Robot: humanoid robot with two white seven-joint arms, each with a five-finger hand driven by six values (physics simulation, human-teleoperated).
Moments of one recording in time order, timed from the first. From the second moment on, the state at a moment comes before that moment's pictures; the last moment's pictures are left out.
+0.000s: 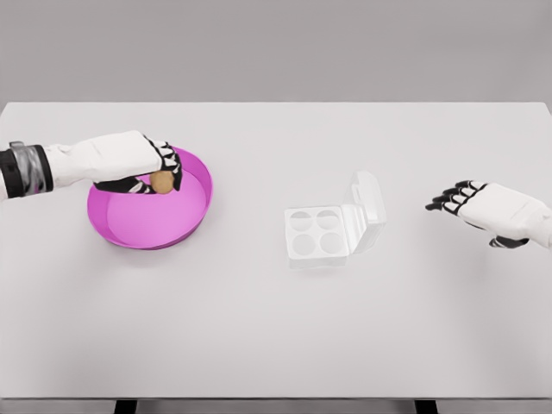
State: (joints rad) left arm -0.59 0.75 -0.49 -1.49 -0.40 -0.61 -0.61; right arm -0.15 -0.74 0.04 -1.60 0.79 -0.61 0.61
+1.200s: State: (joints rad) left arm -0.58 0.48 -0.50 -1.58 -0.44 -0.61 -0.61; right arm -0.15 -0.74 0.02 -1.58 0.79 -0.61 0.61
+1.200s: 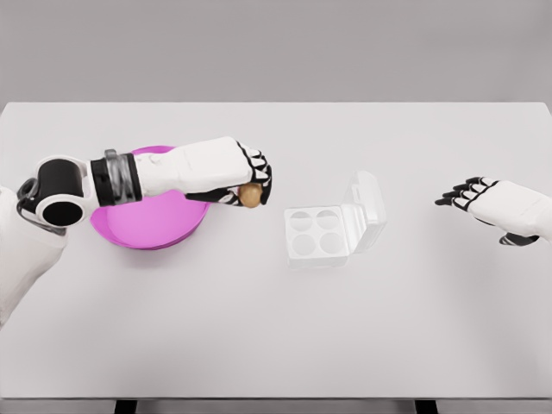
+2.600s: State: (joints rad) left arm -0.52 0.28 -0.49 -1.53 -0.57 -0.61 -0.61; right arm -0.15 -0.74 0.02 -1.57 0.79 -0.61 0.61
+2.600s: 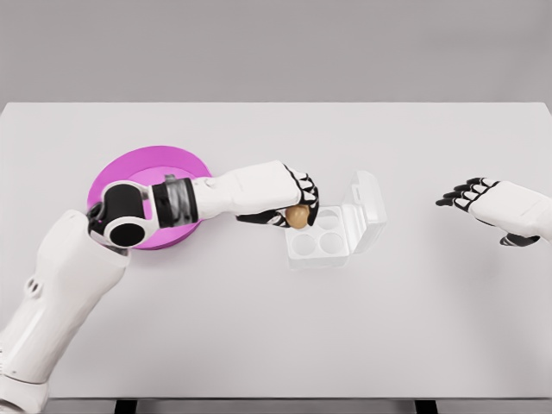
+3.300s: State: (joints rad) left arm -0.52 0.23 -0.50 -1.47 -0.62 -0.61 -0.61; right arm -0.15 -0.74 0.02 -1.57 0.80 -0.61 0.61
